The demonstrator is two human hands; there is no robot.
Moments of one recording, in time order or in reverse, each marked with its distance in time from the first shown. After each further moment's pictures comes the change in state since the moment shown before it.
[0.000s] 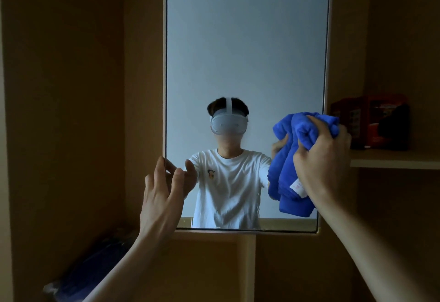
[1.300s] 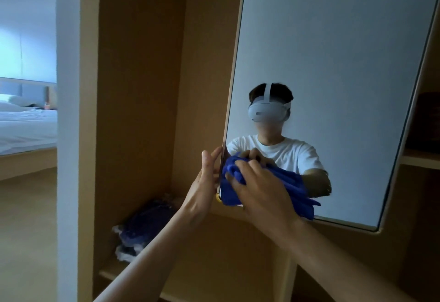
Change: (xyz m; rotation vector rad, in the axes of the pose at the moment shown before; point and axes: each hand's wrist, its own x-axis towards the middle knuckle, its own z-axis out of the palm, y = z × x) left_hand -0.017 -0.027 -0.035 -0.493 -0.234 -0.162; right_hand -0.138 -0.104 0.059 -0.155 -0.666 -0.875
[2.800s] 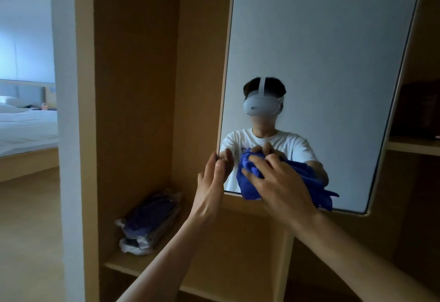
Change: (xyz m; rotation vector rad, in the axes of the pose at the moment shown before) left_hand -0.028 -0.013 0.023 0.180 0.111 -0.059; right_hand -0.034 0.028 -0.010 -0.063 0.036 0.037
